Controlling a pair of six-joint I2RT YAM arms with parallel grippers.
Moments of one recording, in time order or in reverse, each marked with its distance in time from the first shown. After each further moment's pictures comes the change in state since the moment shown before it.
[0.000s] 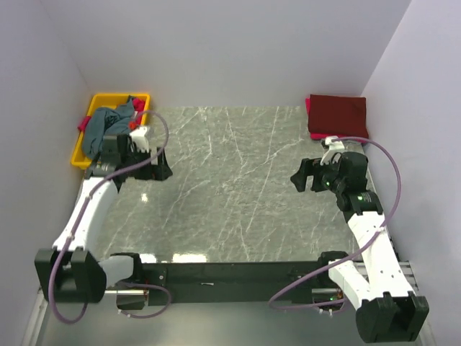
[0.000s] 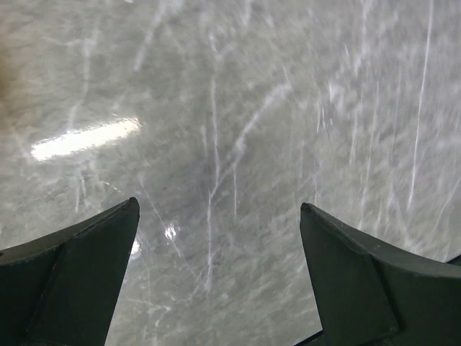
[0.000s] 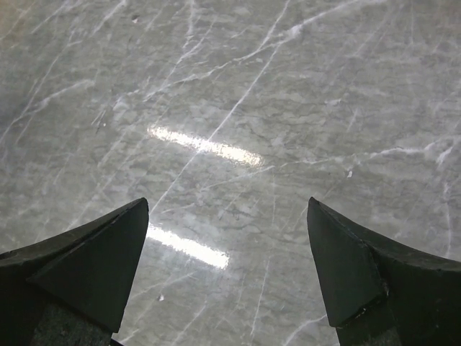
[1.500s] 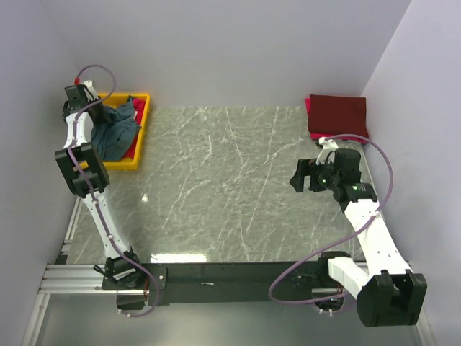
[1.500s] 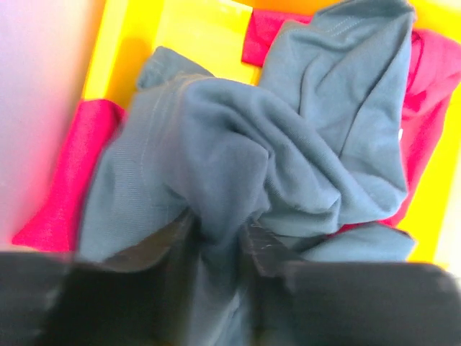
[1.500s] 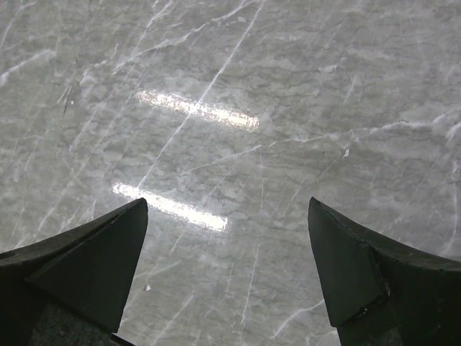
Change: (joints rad) left arm 0.384 1.284 1.252 0.123 -0.257 -0.004; right arm 0.000 0.141 0.020 -0.023 0.026 -0.034
